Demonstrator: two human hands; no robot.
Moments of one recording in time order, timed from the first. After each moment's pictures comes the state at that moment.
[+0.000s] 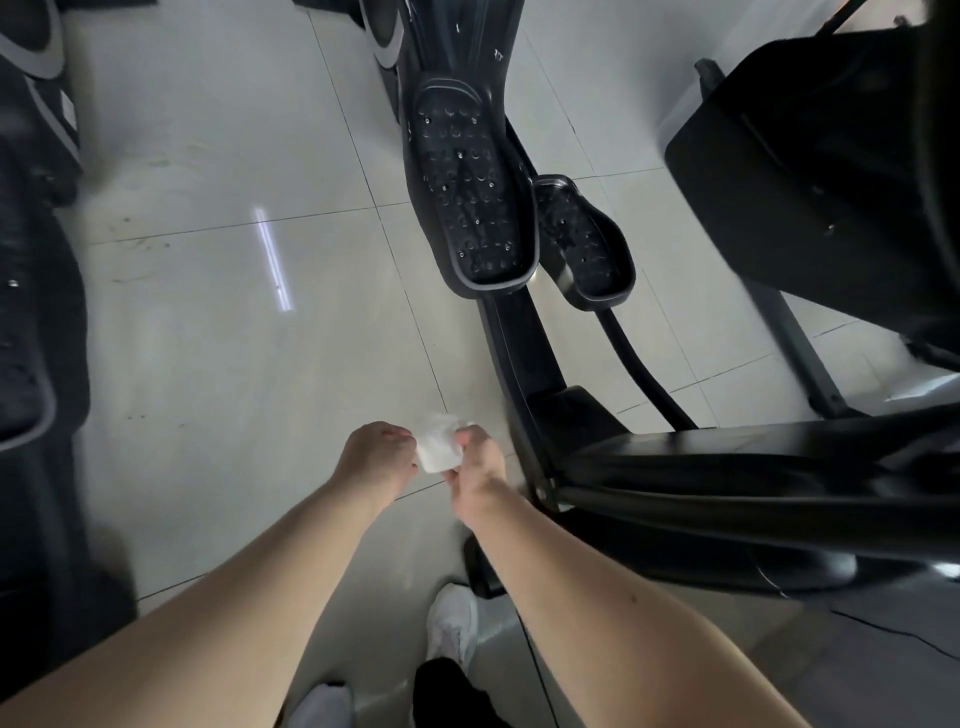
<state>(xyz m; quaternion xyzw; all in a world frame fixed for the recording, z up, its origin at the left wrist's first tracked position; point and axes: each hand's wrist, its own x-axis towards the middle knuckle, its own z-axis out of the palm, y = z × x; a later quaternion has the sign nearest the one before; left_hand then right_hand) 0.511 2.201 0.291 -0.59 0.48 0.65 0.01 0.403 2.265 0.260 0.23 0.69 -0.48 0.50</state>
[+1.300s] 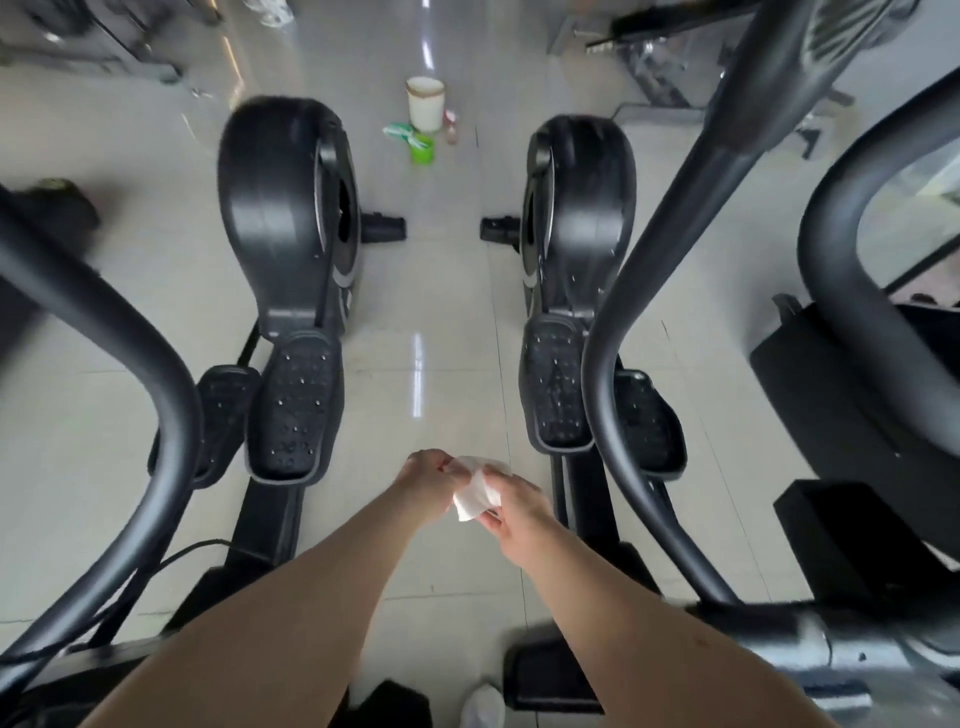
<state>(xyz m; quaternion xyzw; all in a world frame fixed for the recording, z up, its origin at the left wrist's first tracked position) 0.557 2.190 0.638 -0.64 0.54 0.54 -0.06 0.432 2.248 0.625 0.02 0.66 -0.44 0.61</state>
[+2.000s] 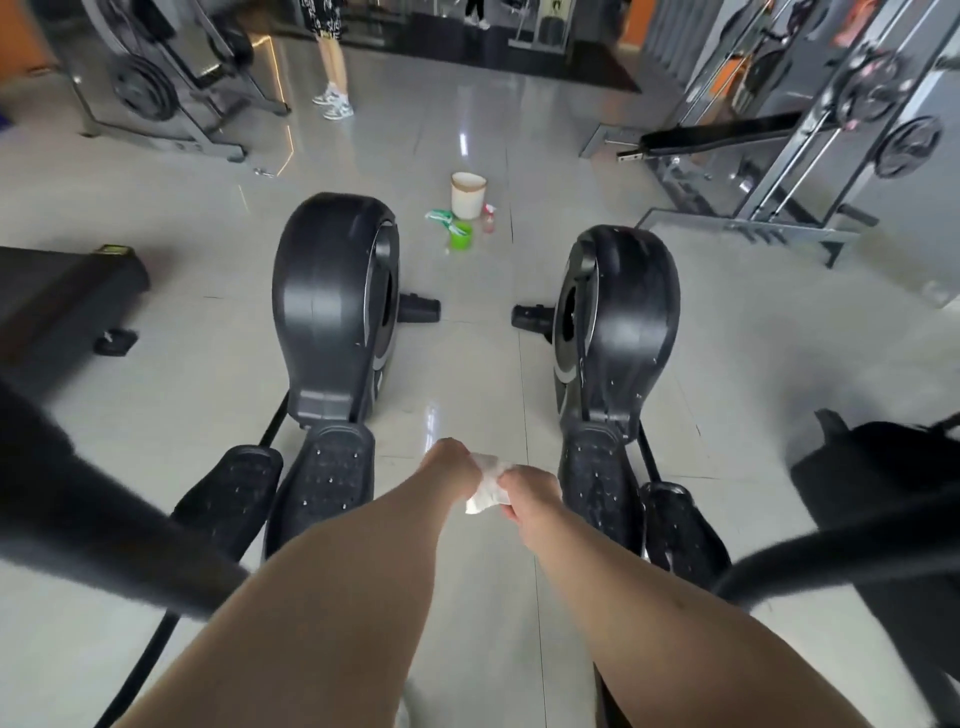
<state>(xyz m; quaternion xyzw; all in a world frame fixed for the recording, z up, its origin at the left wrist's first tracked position) 0.576 1.970 0.691 -0.67 0.58 0.46 -0.08 0.465 1.988 0.658 -0.26 0.85 -0.13 0.44</state>
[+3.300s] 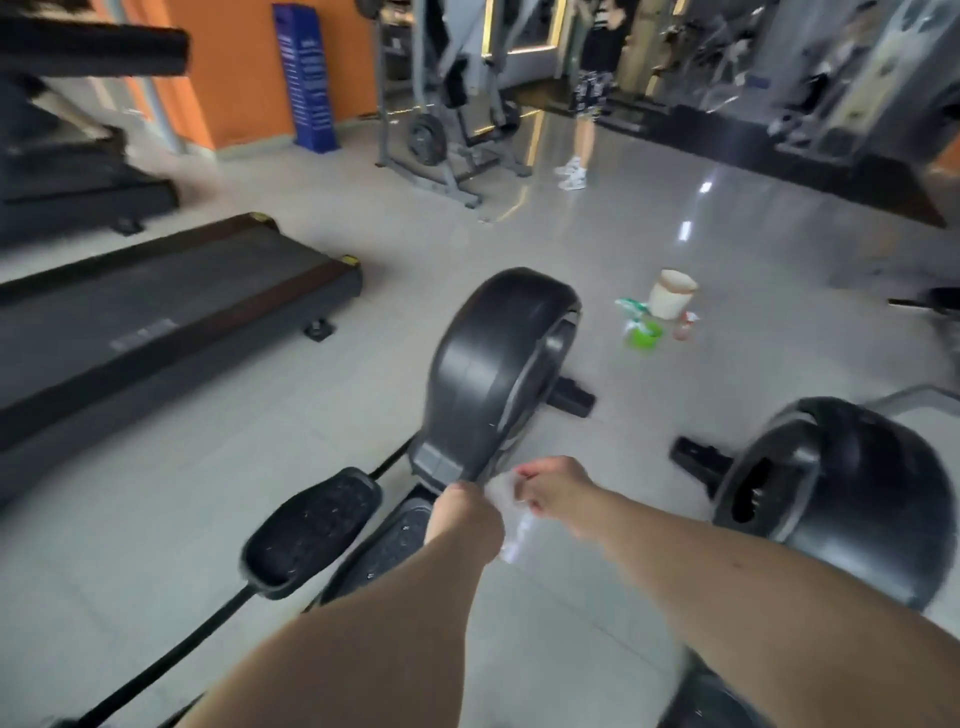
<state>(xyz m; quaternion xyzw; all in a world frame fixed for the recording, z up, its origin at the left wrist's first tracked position) 0.631 1.801 0.750 -0.81 0.43 0.37 -0.11 0.518 1.717 0.732 -0.53 0.65 -0.12 0.54</state>
